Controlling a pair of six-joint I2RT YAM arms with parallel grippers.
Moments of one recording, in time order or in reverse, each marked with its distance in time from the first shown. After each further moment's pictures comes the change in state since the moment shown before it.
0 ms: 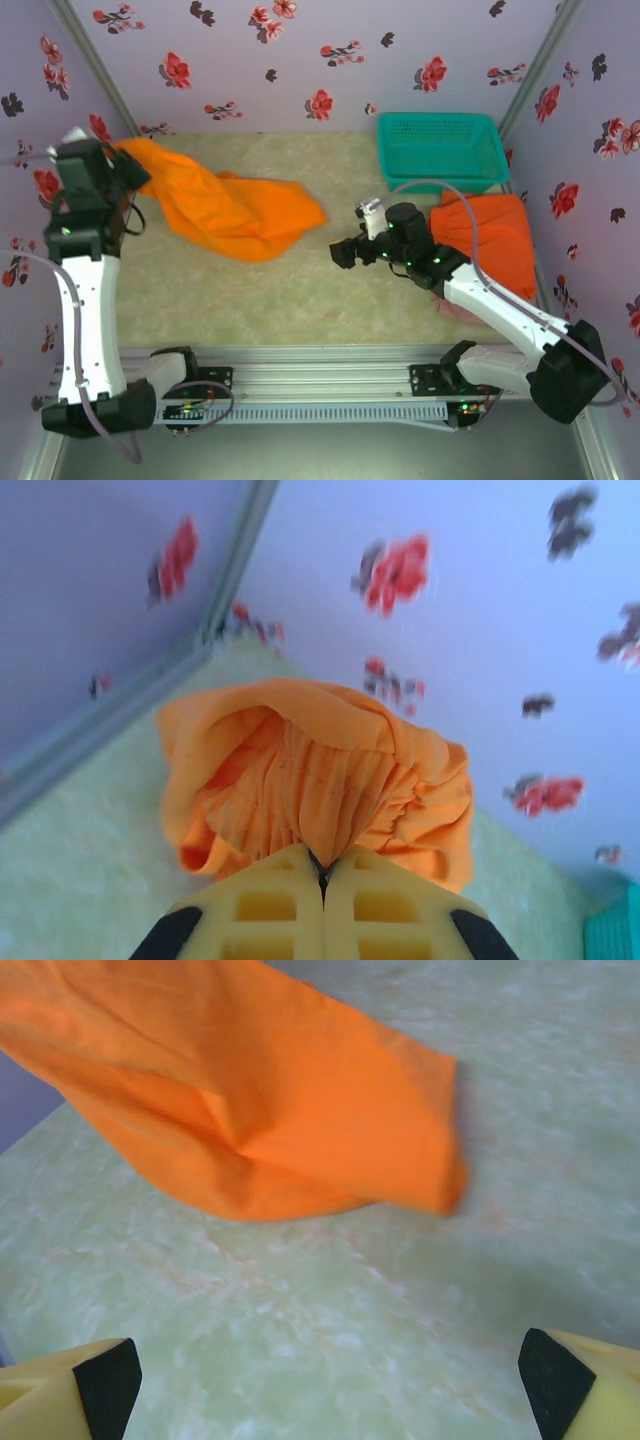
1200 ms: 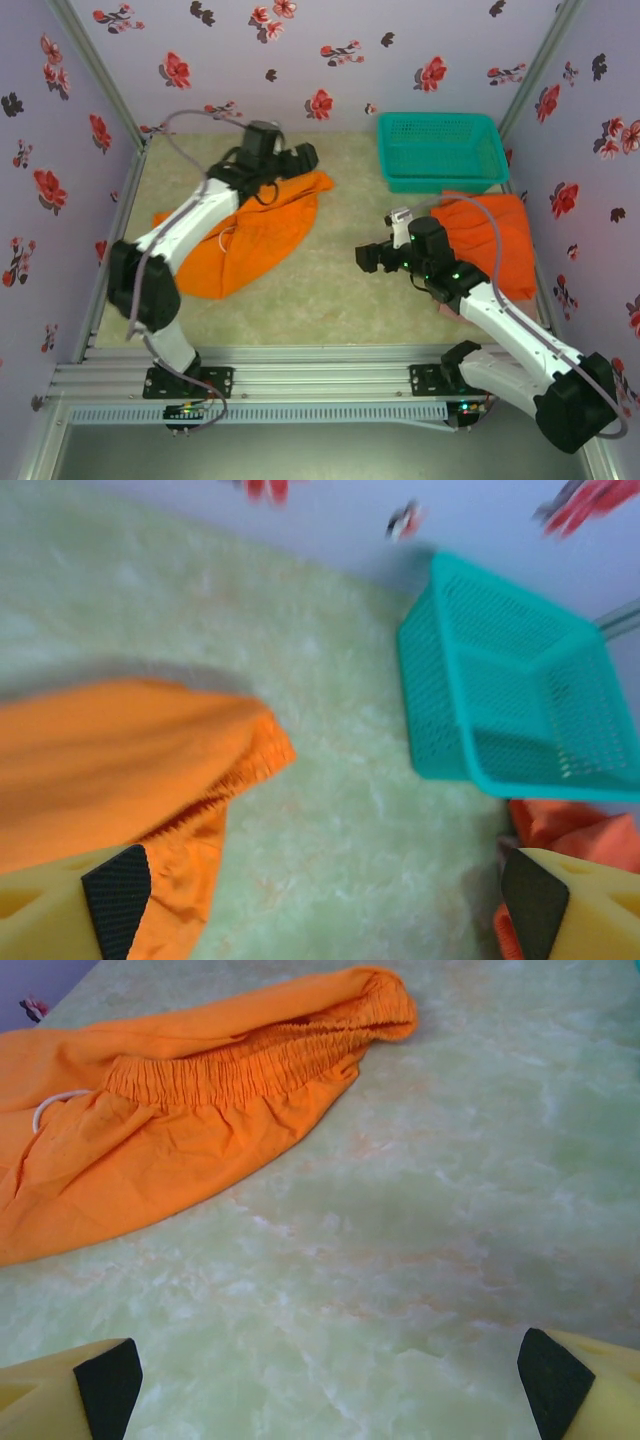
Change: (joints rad) left arm -0.606 0.511 -0.082 0.422 0.137 -0.099; right arm -0.145 -0.174 -0.174 -0.060 0.079 0.073
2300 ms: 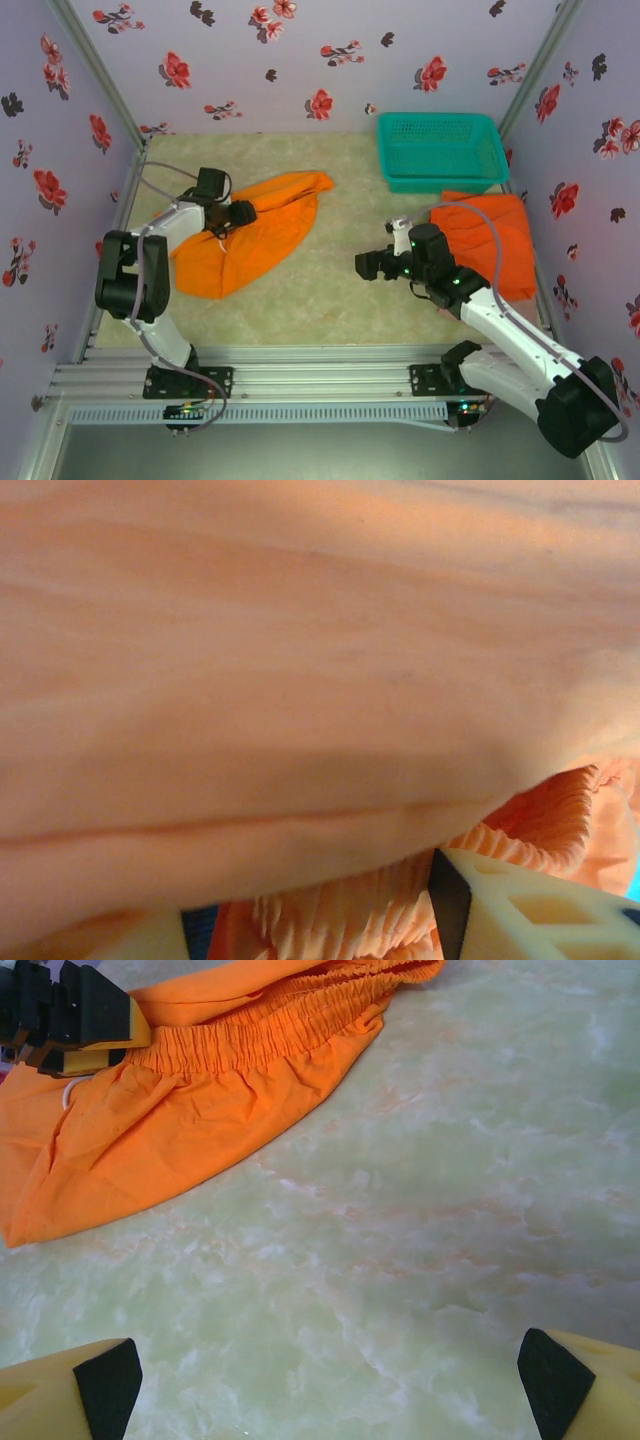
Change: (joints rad) left arm 0.304 0.107 -0.410 0.039 0.143 0.180; right arm 0.000 -0.042 -0.053 -0.010 -0.060 0.070
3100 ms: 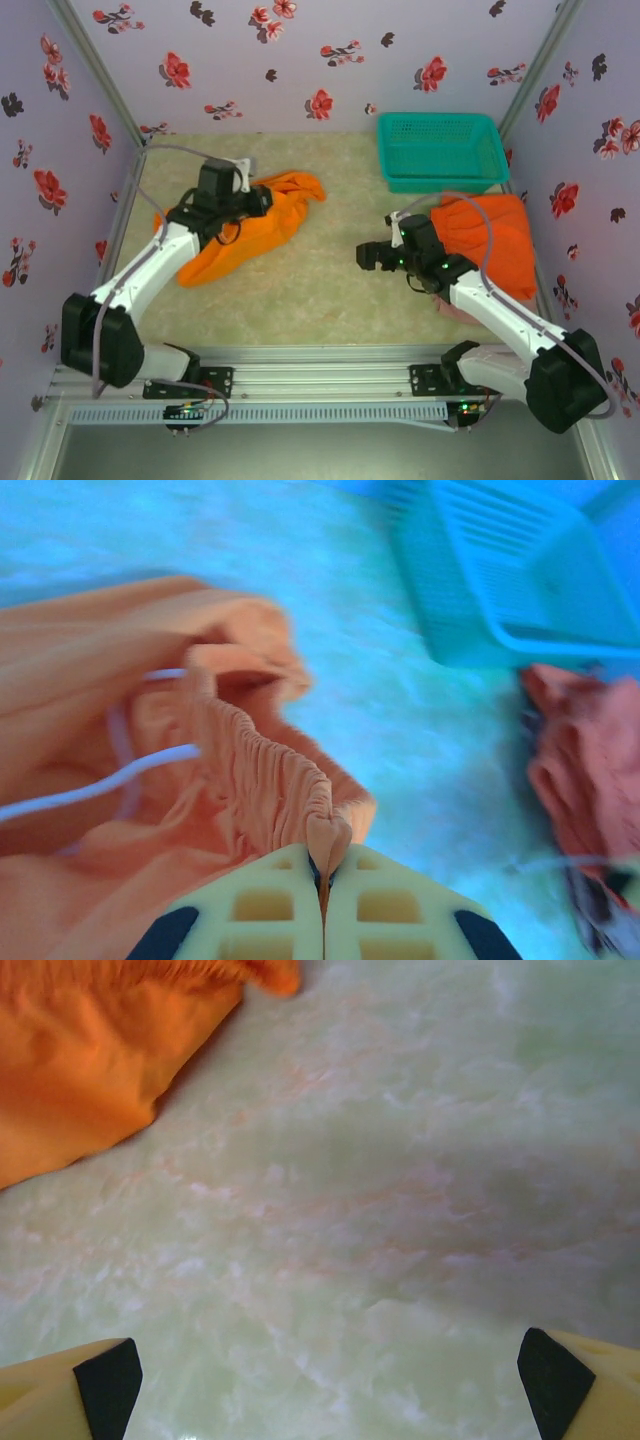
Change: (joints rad) left arm -0.266 -0.411 -0.051 0.079 0.053 0.010; right arm -0.024 0.167 0.093 -0.051 0.132 0.067
